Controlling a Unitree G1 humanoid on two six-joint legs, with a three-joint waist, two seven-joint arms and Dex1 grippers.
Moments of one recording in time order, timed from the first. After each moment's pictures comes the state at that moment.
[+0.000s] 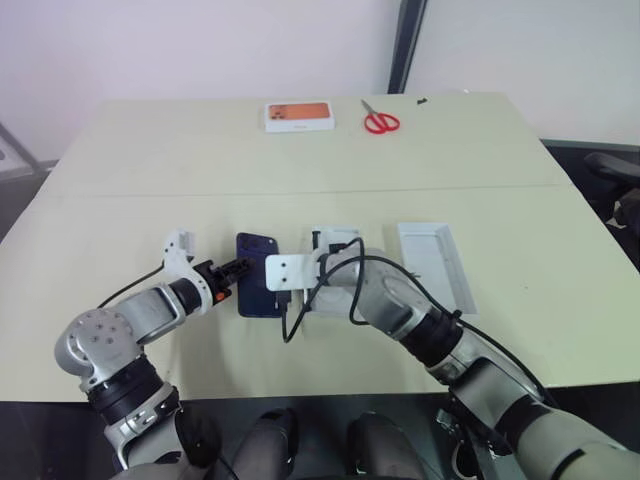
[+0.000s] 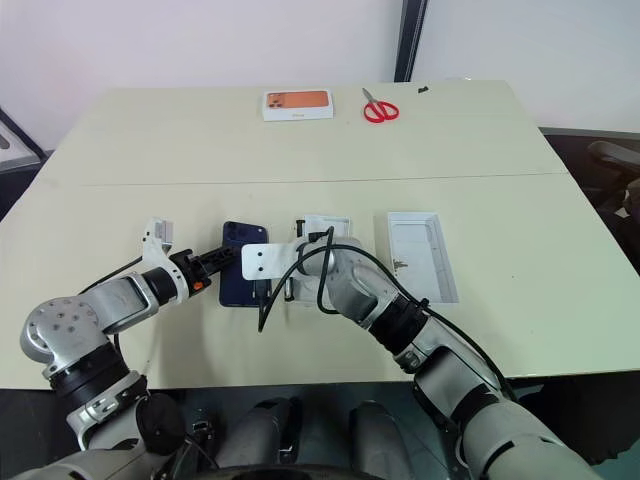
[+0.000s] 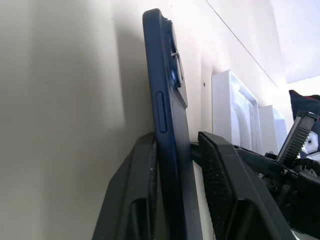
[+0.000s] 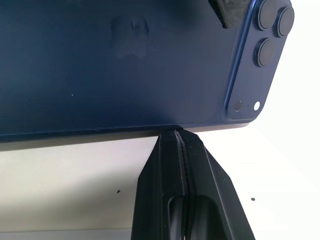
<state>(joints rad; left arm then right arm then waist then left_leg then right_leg) -0.47 0.10 0.76 -0.26 -0.80 1.61 -0.13 -0.77 -0.21 0.66 0.16 -0.48 0.41 0.82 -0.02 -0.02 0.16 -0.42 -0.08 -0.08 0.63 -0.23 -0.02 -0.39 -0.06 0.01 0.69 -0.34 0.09</state>
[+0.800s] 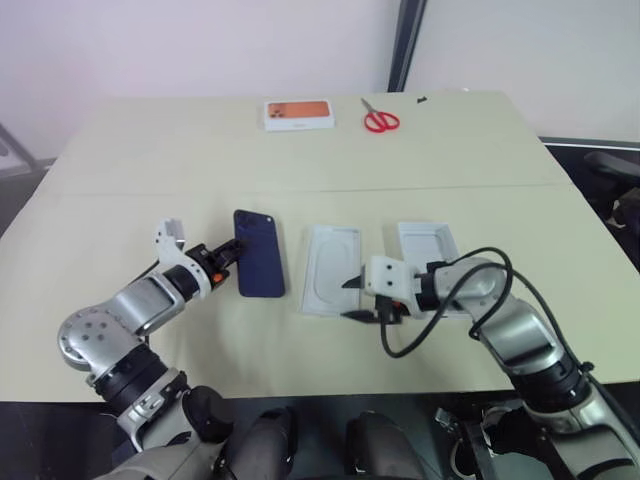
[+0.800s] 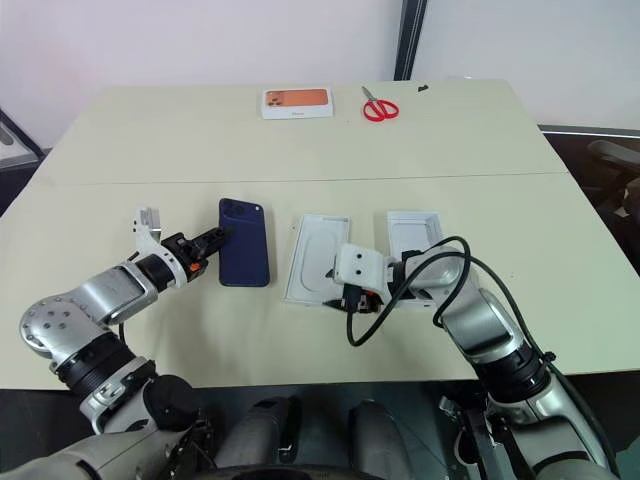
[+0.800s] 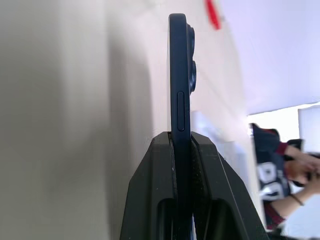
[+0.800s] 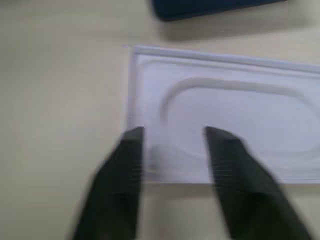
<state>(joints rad) -0.60 0.03 0.94 -0.19 -0.95 1.61 0.01 -0.40 -0.60 0.31 -0.35 -0.01 0.54 1.12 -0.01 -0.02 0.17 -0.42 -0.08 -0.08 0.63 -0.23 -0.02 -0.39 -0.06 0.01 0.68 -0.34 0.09</state>
